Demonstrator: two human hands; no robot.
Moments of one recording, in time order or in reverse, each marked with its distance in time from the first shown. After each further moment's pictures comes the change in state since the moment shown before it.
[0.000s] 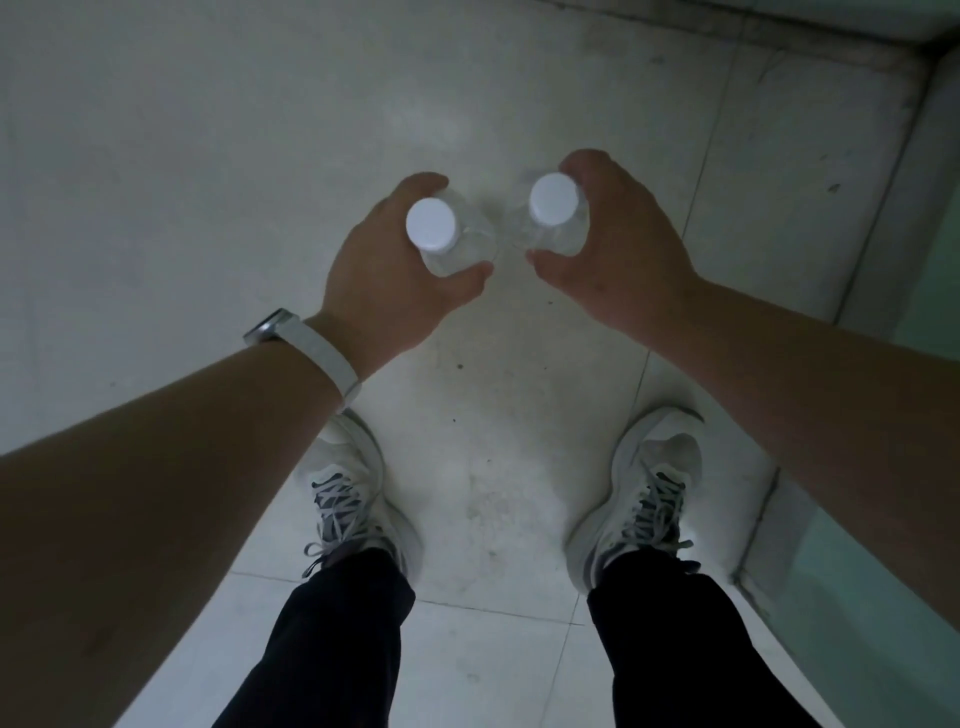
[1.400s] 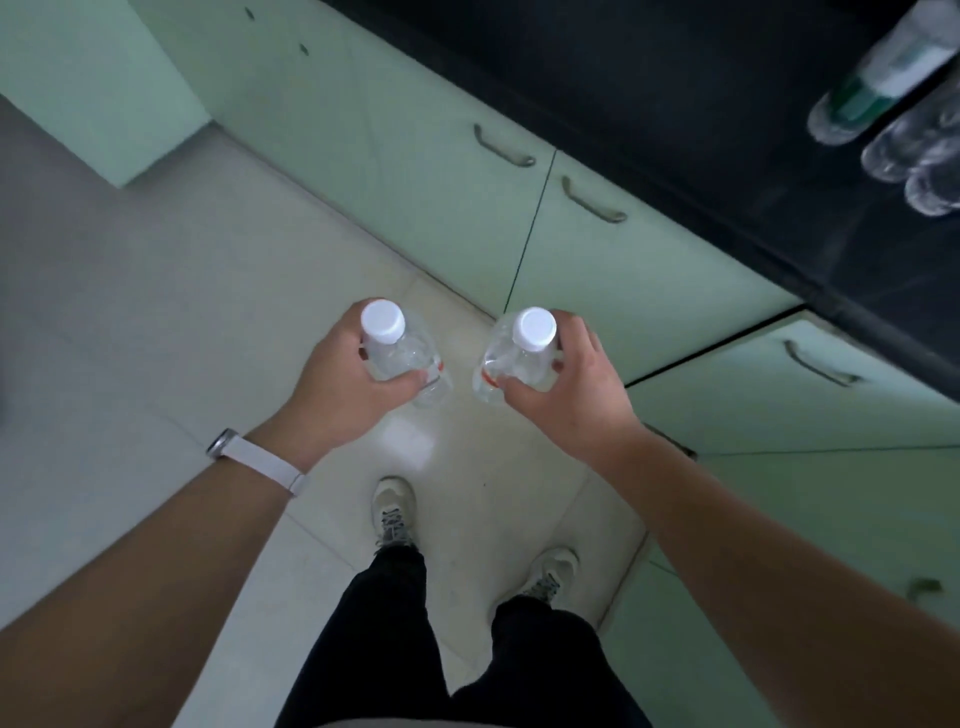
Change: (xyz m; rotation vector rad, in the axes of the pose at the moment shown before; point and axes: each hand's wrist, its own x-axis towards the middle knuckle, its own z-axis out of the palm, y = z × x) left_hand -0.323 0.244 -0.496 -0.469 0.521 -0.103; right_hand -0.233 -0.489 -0.385 0.119 -0.019 -0.319
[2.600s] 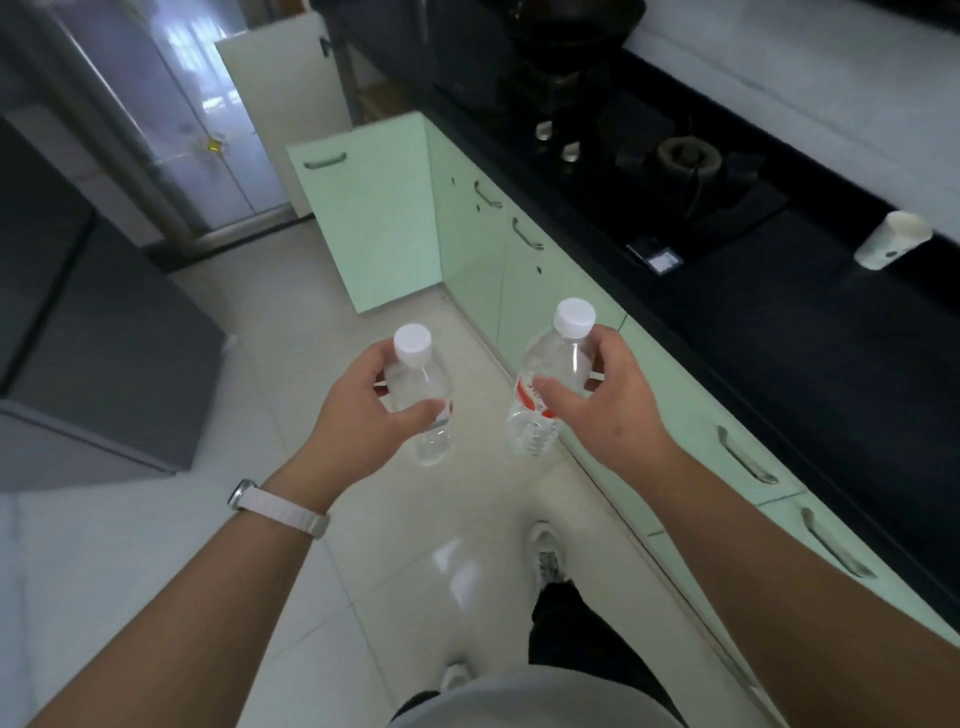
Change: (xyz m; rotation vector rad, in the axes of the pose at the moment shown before) left_hand 0.111 0.011 -0.350 -0.028 0.403 -0.106; right_hand 0.217 -0.341 0.116 0.179 -0.164 -0.278
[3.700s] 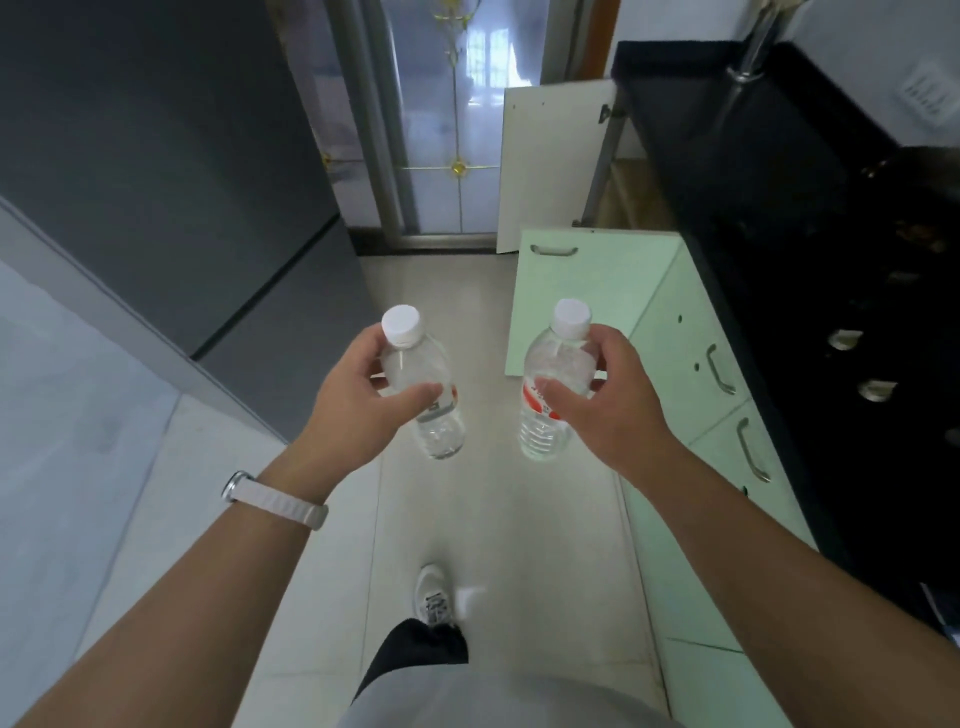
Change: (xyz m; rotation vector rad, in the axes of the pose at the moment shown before) left_hand 0.203 -0.057 -0.189 -0.106 0.518 -0.202; right_hand 0.305 -0.154 0.216 -0.025 -0.470 -0.296
